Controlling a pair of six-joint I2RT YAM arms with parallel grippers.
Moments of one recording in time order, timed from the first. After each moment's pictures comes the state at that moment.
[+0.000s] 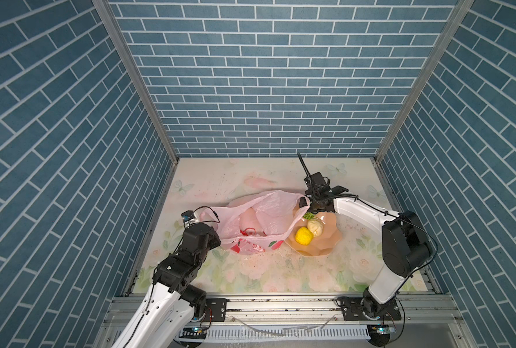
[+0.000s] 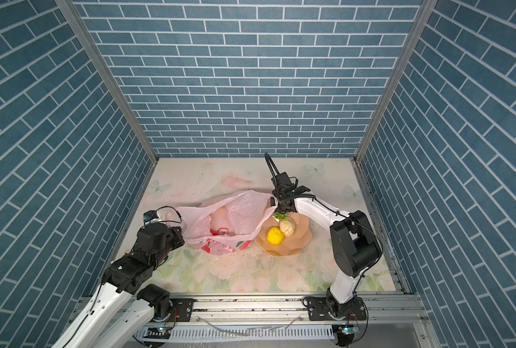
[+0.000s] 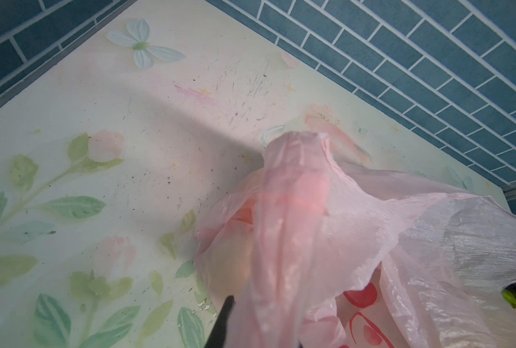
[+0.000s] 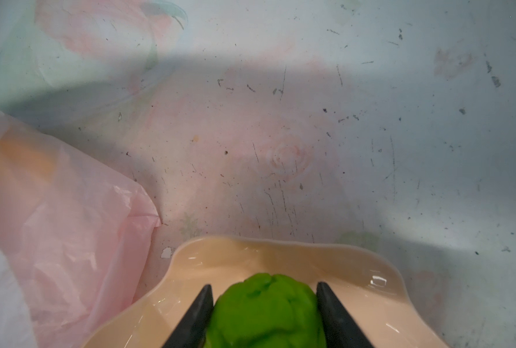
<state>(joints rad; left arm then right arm) -0.40 0.56 0.55 -0.65 -0.29 -0.70 0.58 1.73 1.24 -0.54 0.05 0.40</state>
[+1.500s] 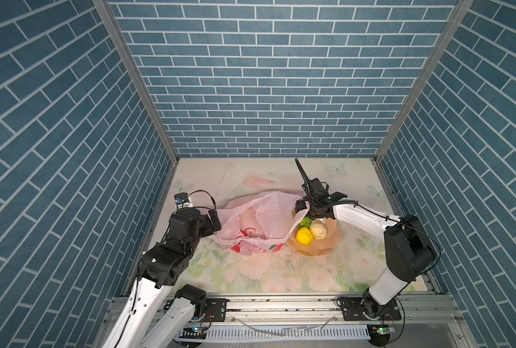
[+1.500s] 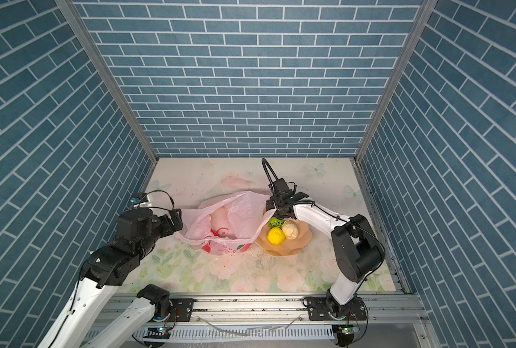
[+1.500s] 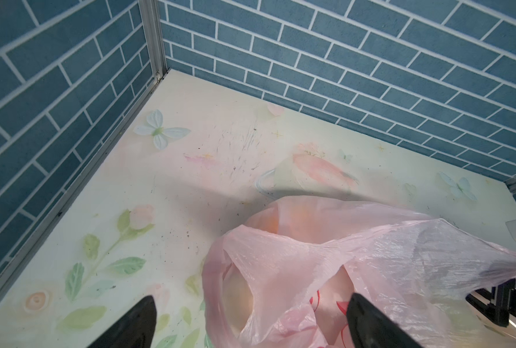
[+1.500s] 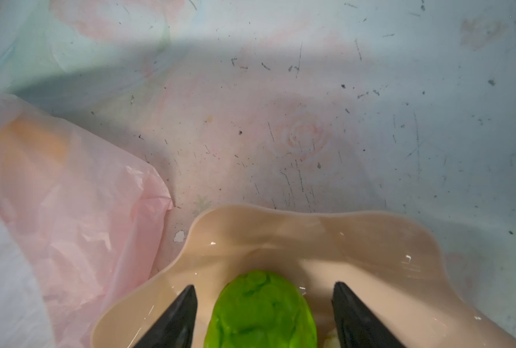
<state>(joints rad) -0.34 0.72 0.94 -0.82 -0.29 -0.46 0.63 1.66 1.15 -0.49 0.06 0.45</state>
